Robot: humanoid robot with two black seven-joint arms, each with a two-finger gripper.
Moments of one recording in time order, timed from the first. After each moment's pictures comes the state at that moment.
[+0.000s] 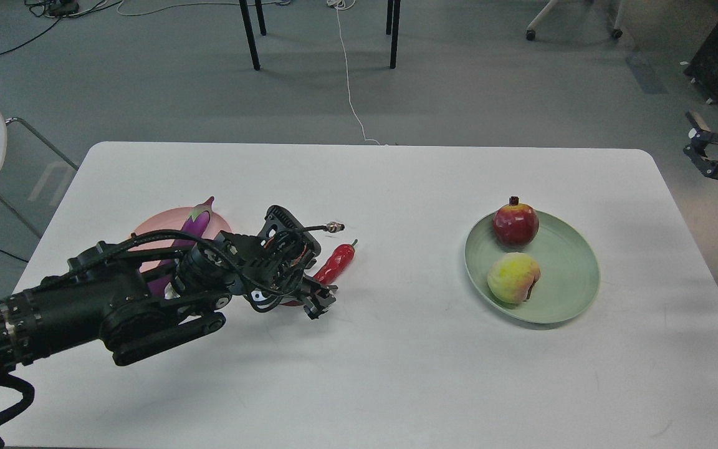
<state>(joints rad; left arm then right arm) -0.89 0.30 -0.17 -1.23 2.00 -0.49 0.07 0.65 -0.74 0.73 0.71 0.08 0.49 0.31</state>
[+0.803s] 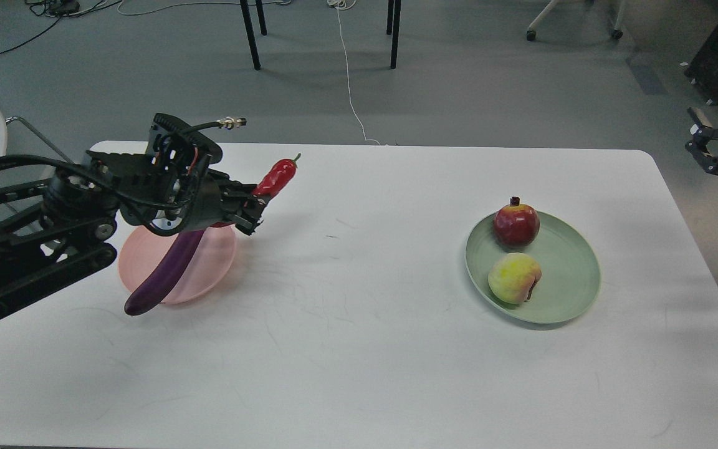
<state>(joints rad) -0.96 0.75 -0.34 -1.46 1.81 -0.49 0.08 0.66 -0.74 0.73 0.71 0.07 0.49 0.31</state>
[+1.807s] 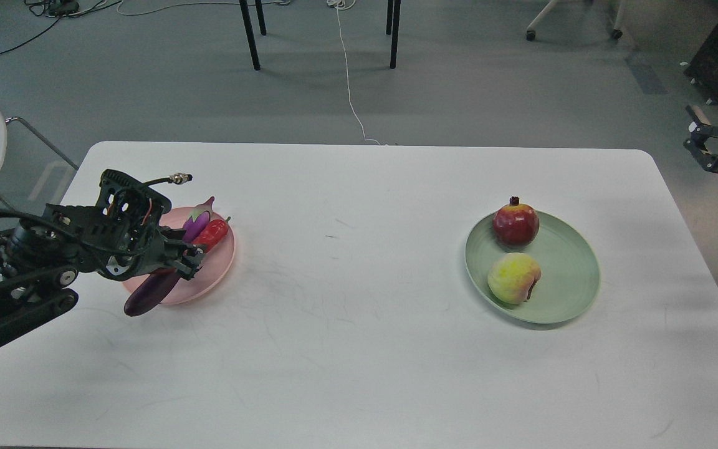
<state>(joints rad) -0.80 0.78 -0.33 -1.39 1.90 -0.49 0.10 0.66 -0.74 0.73 0.71 0.07 0.49 0.31</state>
